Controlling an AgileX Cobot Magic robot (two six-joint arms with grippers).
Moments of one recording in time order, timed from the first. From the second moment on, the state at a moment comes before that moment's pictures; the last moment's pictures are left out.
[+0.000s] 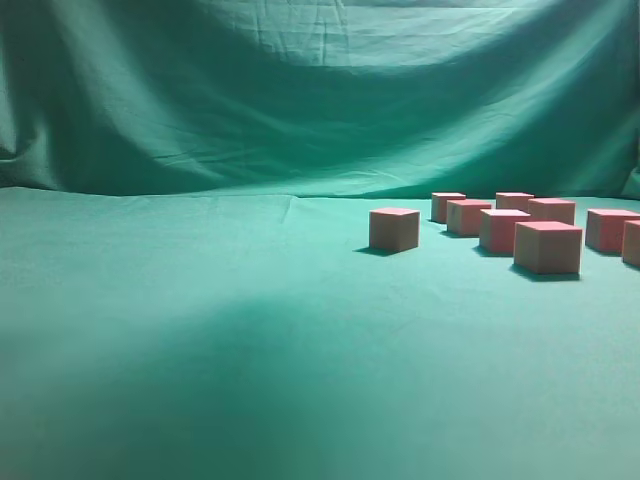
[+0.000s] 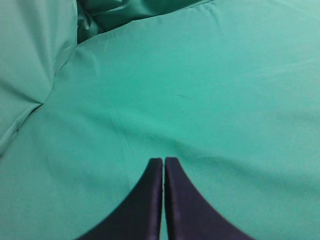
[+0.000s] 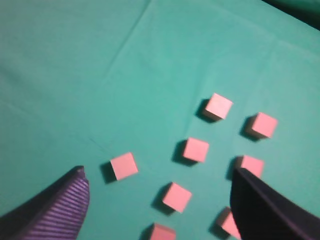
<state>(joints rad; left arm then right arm) -0.01 -0.02 0.02 0.41 0.37 -0.08 0.47 1.82 -1.95 -0.02 1.25 -0.09</state>
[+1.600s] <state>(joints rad) -0.01 -0.02 0.02 0.41 0.37 -0.08 0.23 1.66 -0.85 -0.06 0.68 0.18</state>
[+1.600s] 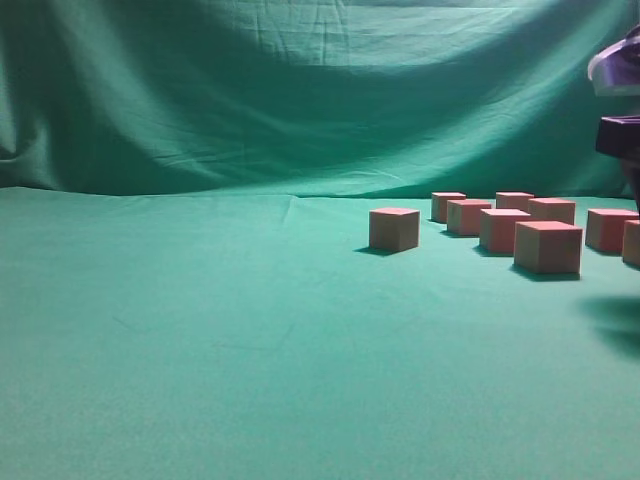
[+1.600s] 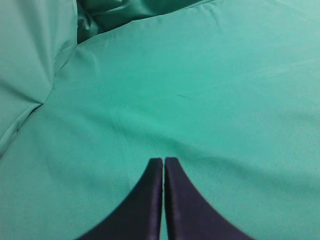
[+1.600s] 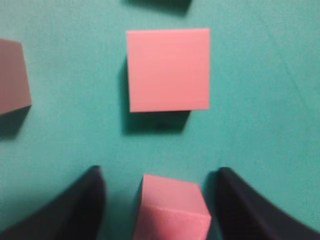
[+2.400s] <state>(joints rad) -0.01 -0.02 0.02 0.41 0.37 -0.08 0.37 1.59 -1.22 -0.01 1.03 -0.15</state>
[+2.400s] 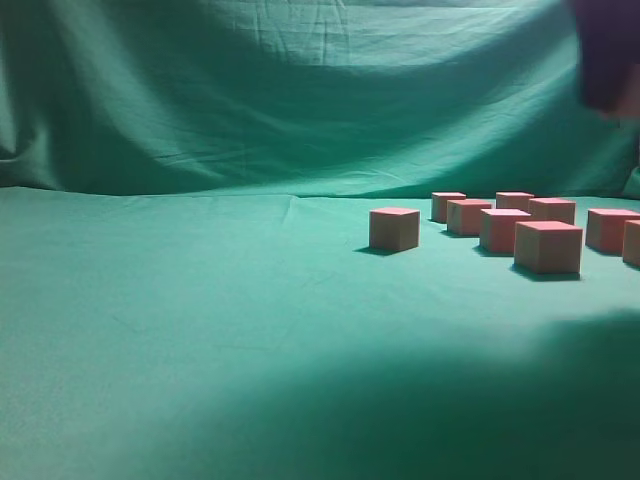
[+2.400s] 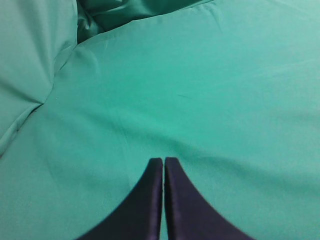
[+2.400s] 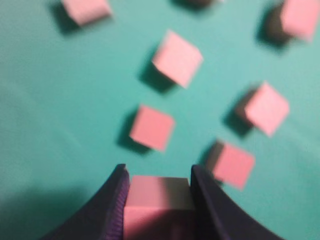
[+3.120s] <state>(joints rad) -0.01 -0.02 0.02 0.41 0.37 -0.08 0.63 2.07 -1.82 -0.05 1.03 -0.71</state>
